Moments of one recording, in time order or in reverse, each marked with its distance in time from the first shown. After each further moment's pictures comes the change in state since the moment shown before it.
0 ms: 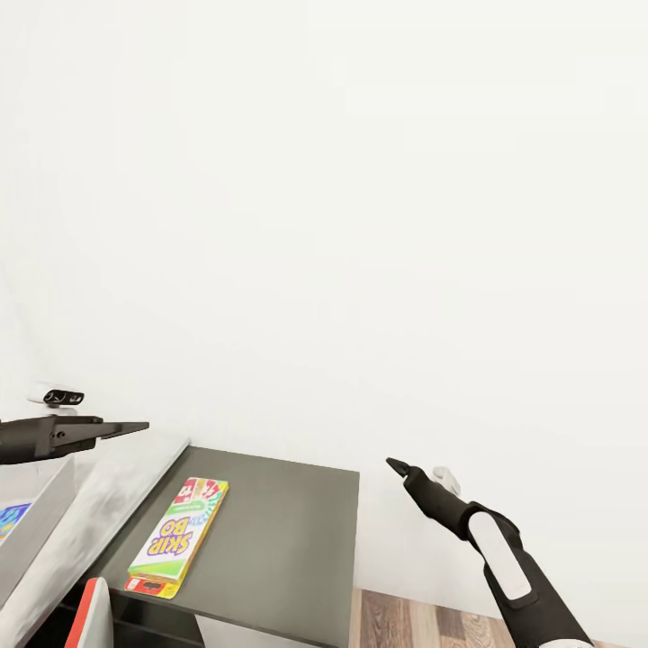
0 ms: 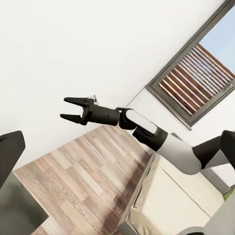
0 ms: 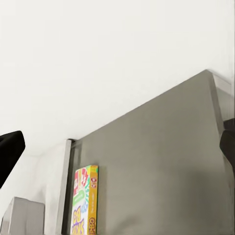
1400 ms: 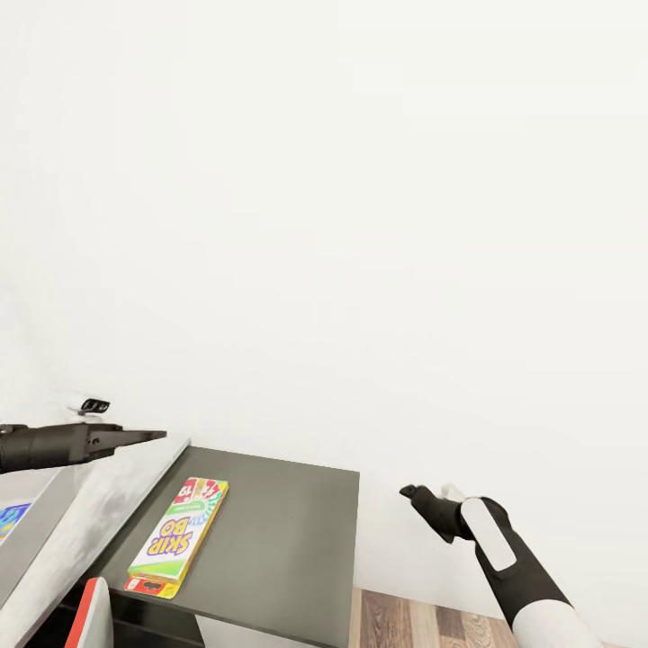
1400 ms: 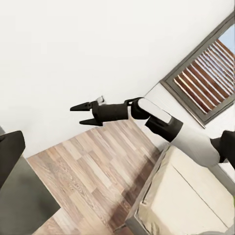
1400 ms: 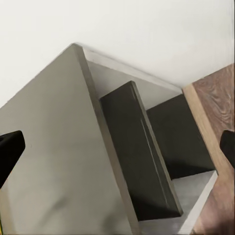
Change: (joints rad) left arm 0.000 -0.064 -0.011 0.004 -0.073 0.007 0.073; right arm -0.105 0.001 -0.001 0.168 0.018 0.079 -0.430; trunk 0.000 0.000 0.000
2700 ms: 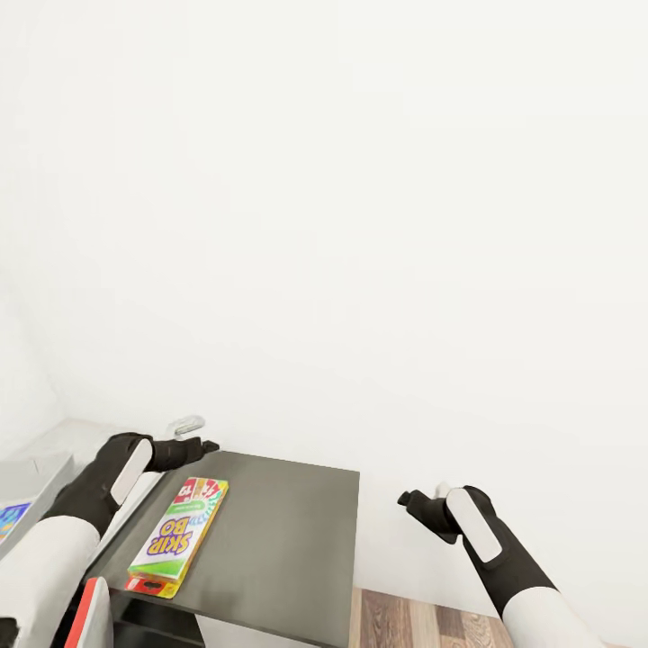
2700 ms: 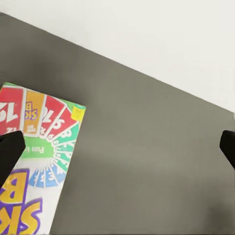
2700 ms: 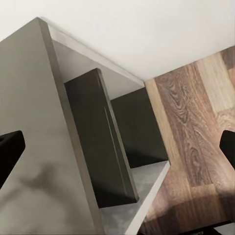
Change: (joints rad) left arm -0.192 -0.439 -0.008 0.467 -0.122 -0.172 1.347; right arm -0.032 0.003 0.106 -0.006 0.016 0.055 -0.175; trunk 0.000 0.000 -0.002
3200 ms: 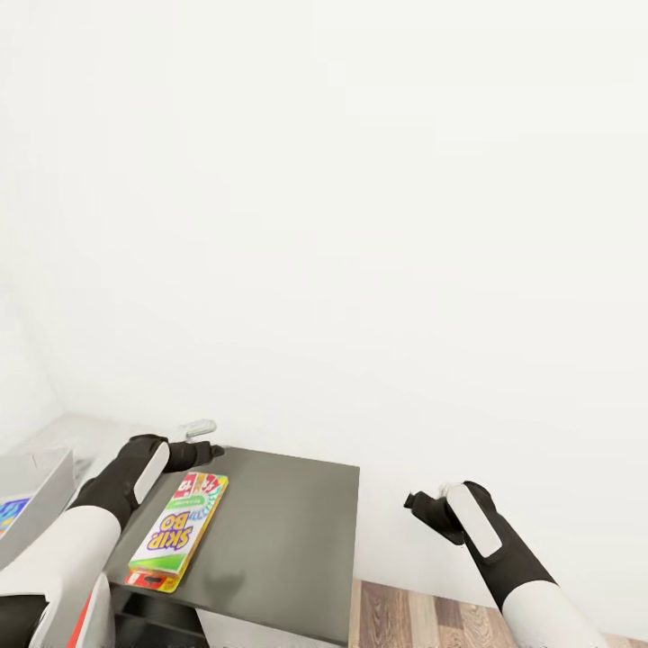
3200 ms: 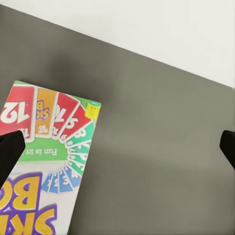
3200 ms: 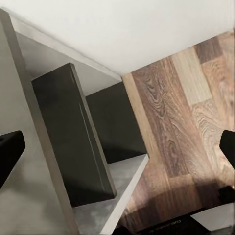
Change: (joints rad) left arm -0.048 -0.057 -0.001 0.127 -0.147 -0.100 0.022; right arm -0.016 -0.003 0.001 0.005 0.001 0.025 -0.092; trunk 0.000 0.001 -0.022
